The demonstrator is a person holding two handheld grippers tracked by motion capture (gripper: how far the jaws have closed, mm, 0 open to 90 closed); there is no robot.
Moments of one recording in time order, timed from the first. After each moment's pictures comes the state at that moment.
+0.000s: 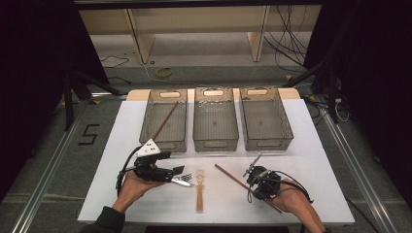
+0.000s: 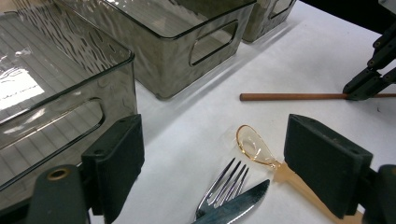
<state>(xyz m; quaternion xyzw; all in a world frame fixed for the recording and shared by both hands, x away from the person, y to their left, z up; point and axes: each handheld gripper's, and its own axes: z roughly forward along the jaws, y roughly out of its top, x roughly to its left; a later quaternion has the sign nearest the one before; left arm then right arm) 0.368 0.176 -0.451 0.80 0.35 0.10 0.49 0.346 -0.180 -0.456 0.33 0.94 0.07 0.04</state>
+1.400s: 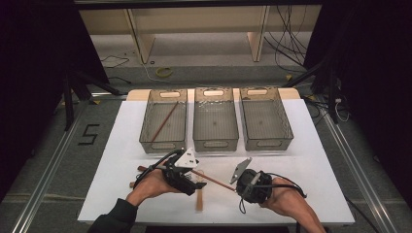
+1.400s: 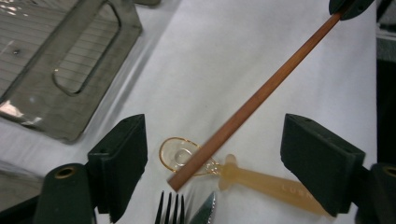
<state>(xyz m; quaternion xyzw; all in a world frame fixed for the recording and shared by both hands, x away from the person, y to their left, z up) 0.360 0.096 -0.436 0.91 0.14 0.10 0.37 0.314 -0.144 -0.405 0.20 0.97 0.14 0.08</state>
